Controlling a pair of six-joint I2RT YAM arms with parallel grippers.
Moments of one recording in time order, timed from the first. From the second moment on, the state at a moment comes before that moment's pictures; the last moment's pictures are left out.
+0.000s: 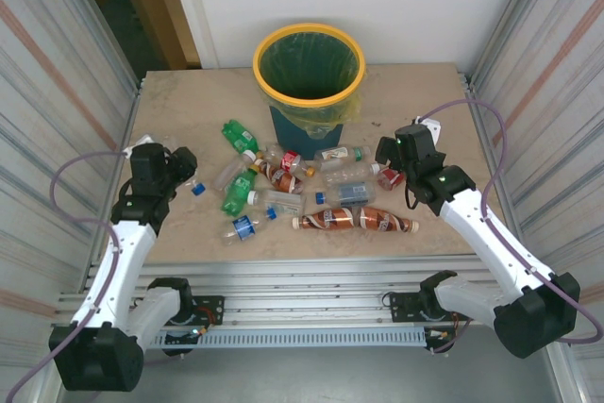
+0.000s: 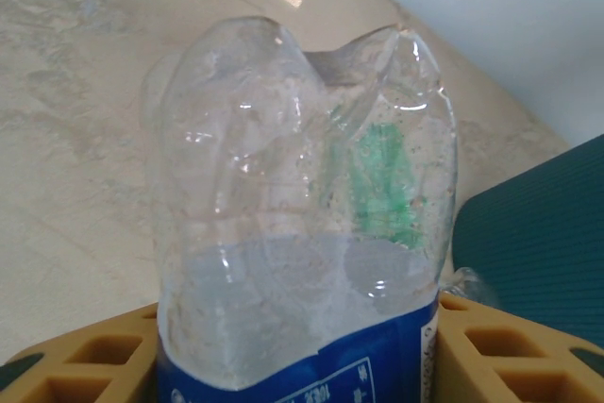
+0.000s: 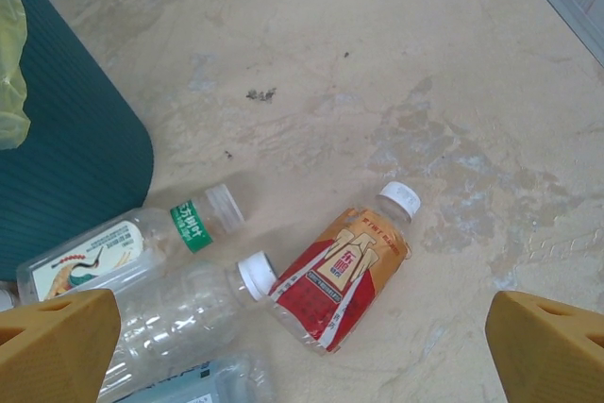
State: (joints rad) left arm -0.04 0.90 0.75 -0.41 -0.07 -0.63; right arm 0.42 1.09 0.96 -0.59 0.45 0.55
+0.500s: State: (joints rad) left arm -0.15 1.09 1.02 -0.26 0.02 -0.65; right arm 0.42 1.09 0.96 -0.59 0.48 0.59
